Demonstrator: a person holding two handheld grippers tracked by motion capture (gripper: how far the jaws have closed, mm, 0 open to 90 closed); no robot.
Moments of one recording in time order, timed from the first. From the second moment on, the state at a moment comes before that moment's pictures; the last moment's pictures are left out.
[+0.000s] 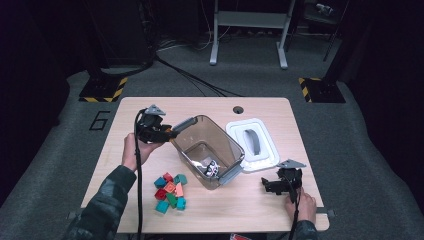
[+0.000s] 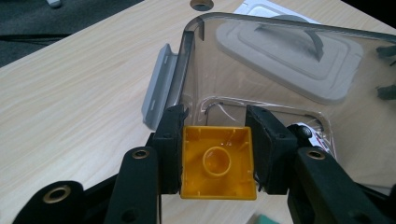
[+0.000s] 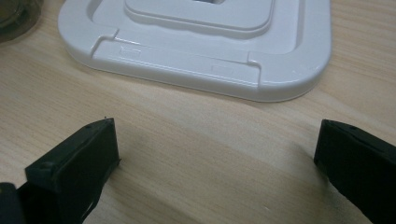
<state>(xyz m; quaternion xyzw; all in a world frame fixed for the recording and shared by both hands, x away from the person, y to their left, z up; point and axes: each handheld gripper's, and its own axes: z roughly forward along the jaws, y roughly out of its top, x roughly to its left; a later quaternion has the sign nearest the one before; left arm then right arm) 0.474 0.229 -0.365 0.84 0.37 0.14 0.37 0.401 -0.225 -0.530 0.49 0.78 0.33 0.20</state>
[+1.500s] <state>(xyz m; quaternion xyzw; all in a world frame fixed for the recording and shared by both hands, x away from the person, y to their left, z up) 0.428 0.240 -0.376 0.84 0.35 0.18 0.37 0.401 -0.225 -0.530 0.49 0.78 0.33 0.20</state>
